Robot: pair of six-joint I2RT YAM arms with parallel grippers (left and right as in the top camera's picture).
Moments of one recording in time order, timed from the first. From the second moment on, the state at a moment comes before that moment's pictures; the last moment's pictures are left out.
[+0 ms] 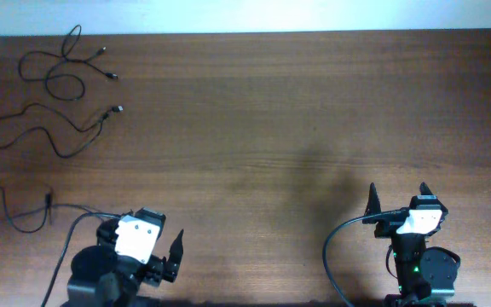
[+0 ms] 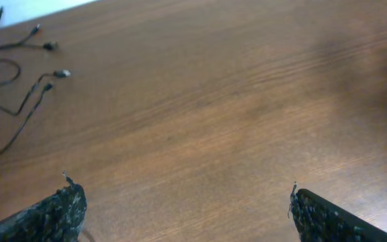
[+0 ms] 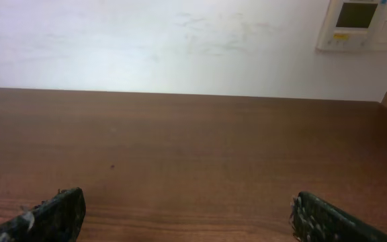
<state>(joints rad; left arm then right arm) -0.15 0.31 0.72 -1.01 0.08 0.18 -0.04 0.01 0.01 -0.08 -0.02 -0.03</state>
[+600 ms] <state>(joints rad) -0.07 0.17 0.39 -0.52 0.10 0.18 -0.04 0.01 0.01 -0.08 -0.02 -0.03</state>
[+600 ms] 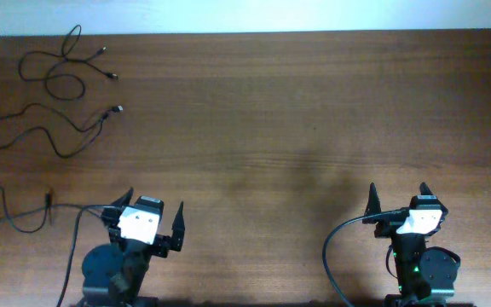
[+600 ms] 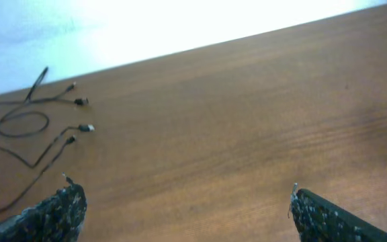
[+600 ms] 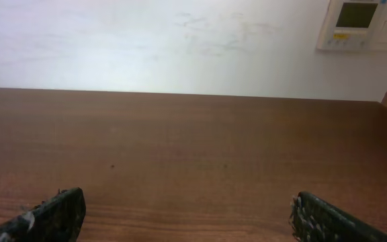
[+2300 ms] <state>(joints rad) -0.04 0.01 0.01 -0.07 -0.15 -0.11 -0.04 0.01 0.01 -0.08 -0.02 -0.03</state>
